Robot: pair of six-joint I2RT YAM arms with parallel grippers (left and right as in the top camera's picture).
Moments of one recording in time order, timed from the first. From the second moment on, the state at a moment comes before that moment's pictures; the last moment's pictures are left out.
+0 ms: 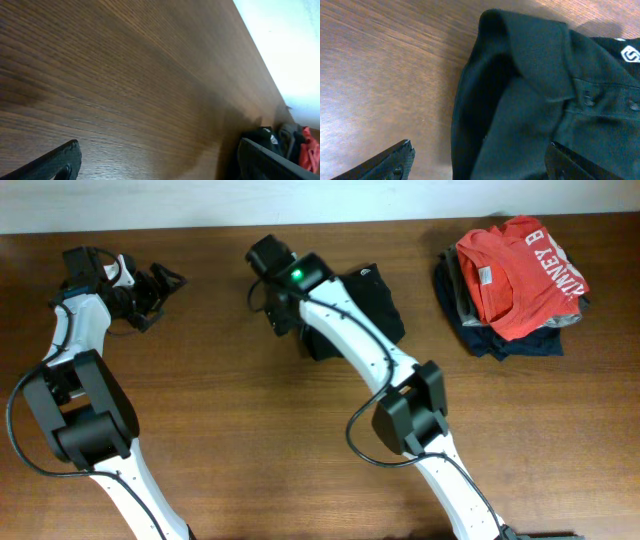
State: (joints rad) left arm 0.32 2.28 1.78 -0.58 0.63 -0.41; right arm 0.64 2.56 2.57 -1.27 0.27 0.21
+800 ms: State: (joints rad) left arm 0.32 2.28 1.78 -0.67 0.53 -0.31; right arm 0.60 2.67 2.52 -1.16 0.49 0.23
